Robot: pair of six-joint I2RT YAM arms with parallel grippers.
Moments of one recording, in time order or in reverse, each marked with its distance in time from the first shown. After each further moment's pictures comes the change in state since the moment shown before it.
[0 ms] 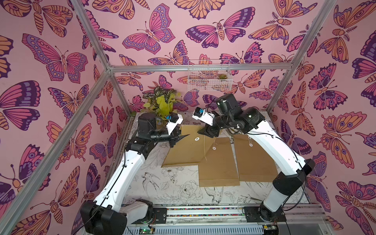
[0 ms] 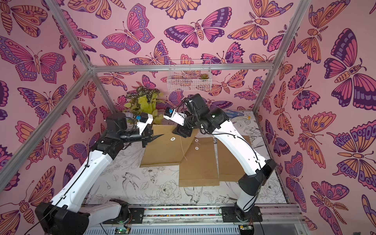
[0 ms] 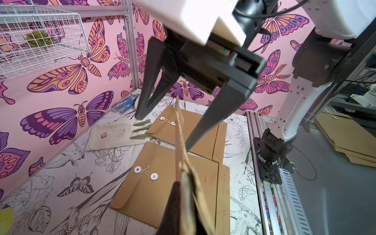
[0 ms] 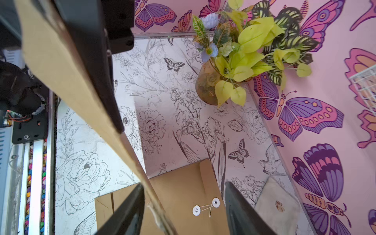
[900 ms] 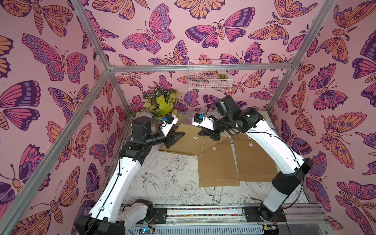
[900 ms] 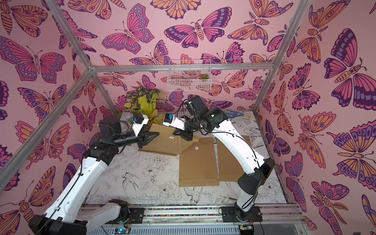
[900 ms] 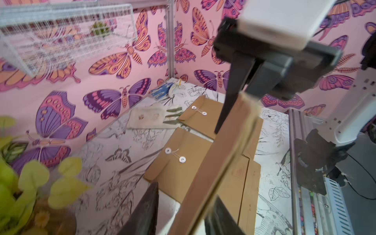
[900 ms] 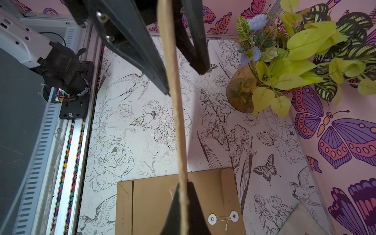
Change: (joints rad) left arm 0.061 -0.111 -0.081 -0.045 -0.230 0.002; right arm -0.022 0.003 -0.012 -0.067 -0.176 -0.106
